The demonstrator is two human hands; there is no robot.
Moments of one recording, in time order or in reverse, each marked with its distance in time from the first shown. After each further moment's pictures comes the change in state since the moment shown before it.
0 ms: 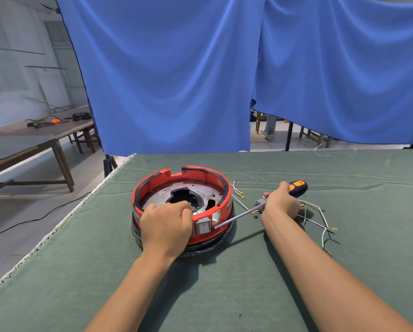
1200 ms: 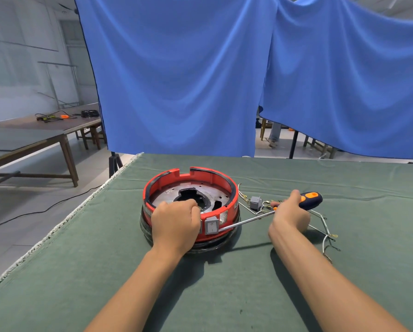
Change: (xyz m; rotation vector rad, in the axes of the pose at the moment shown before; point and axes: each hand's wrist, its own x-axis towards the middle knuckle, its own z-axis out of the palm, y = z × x) left_hand -0.001 0.004 -0.004 -0.002 -0.037 -0.036; right_hand -0.012 0.002 -0.022 -0.041 0.012 -0.069
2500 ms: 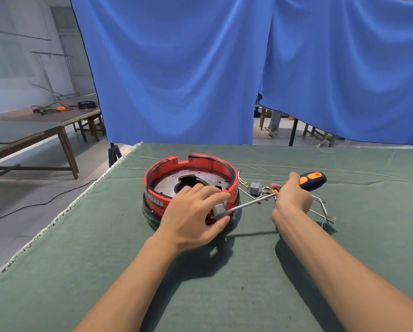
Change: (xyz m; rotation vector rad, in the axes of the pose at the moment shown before) left_hand -0.008 0.002 -0.009 -0.123 -0.124 0.597; right_hand -0.024 -0.021 -0.017 0.046 -0.118 0.041
